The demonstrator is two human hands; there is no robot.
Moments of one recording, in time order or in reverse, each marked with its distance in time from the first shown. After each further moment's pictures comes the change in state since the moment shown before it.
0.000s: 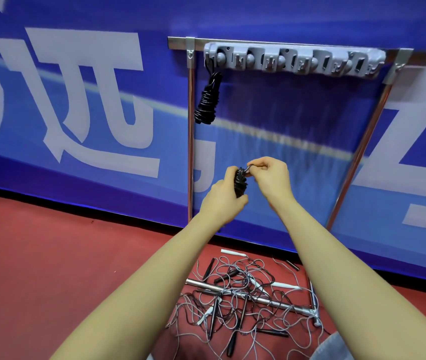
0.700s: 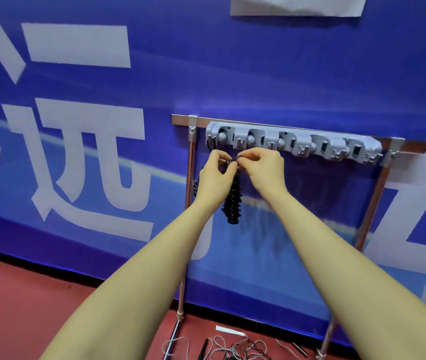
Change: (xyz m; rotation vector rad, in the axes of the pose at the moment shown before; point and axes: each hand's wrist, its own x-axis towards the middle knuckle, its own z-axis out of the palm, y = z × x) left_hand 0.169 0.043 -0.101 -0.553 0.378 0.109; right_hand 0.138 -0.128 0.020 -0.088 0.065 -0.333
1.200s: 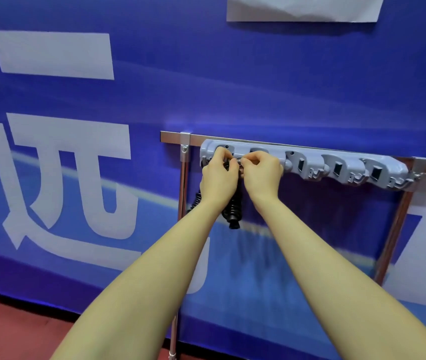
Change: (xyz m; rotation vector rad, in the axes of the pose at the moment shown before) left_hand 0.092 -0.019 0.034 0.195 0.078 0.044; right_hand 0.077 0.030 0.040 0.047 0.230 0.070
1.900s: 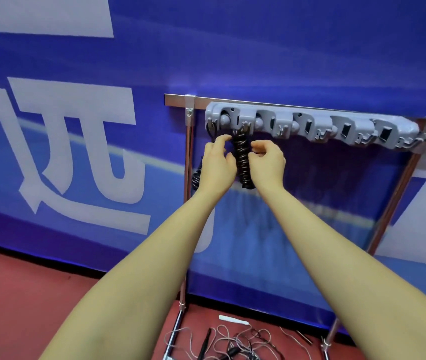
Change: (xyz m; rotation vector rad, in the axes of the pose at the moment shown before) left_hand -0.052 -0.025 -0.015 0.060 -0.087 0.001; right_hand -0.045 0.035 -0.010 -0.077 -0.049 0.048
